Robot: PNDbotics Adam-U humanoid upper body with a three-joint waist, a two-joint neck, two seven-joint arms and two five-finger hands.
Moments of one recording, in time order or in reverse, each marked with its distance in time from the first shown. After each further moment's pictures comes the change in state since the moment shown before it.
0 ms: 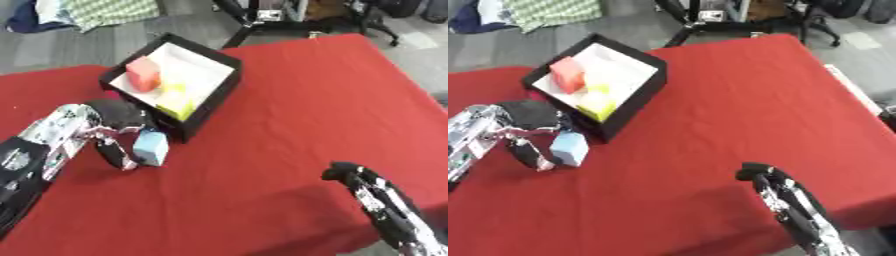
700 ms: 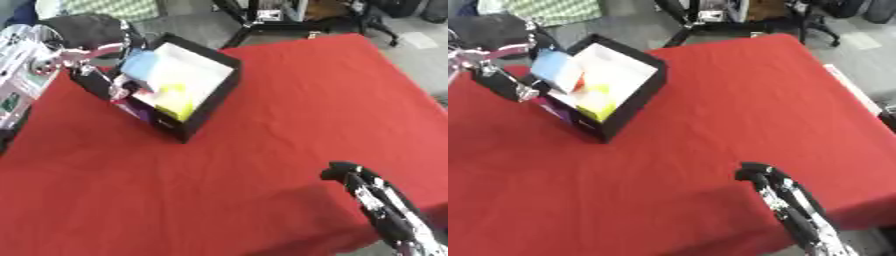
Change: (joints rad) left arm -0.184 0.048 0.113 -0.138 0.121 0.164 -0.005; right arm 0.006 0.000 0.000 0.001 0.000 0.002 -0.003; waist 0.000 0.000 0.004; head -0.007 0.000
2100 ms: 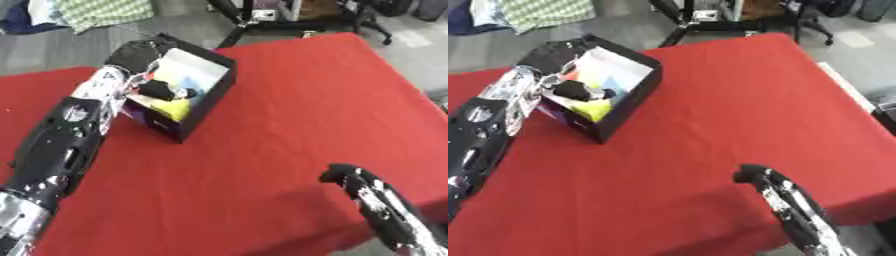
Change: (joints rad) left arm -0.052 -0.333 0.192 0.574 -0.375 0.119 0.505; right arm -0.015 0.001 0.024 0.007 -0.015 0.012 0.013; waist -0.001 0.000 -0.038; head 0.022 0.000
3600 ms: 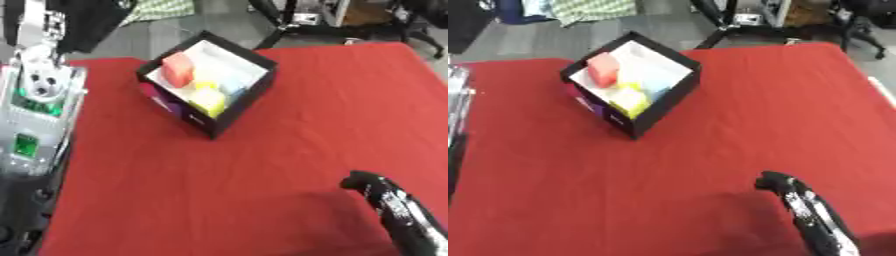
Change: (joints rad) left arm 0.322 0.007 0.067 -1.187 0.981 0.075 0.186; right arm 0.027 0.000 -0.030 0.005 0.028 0.004 -0.052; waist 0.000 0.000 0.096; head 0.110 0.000
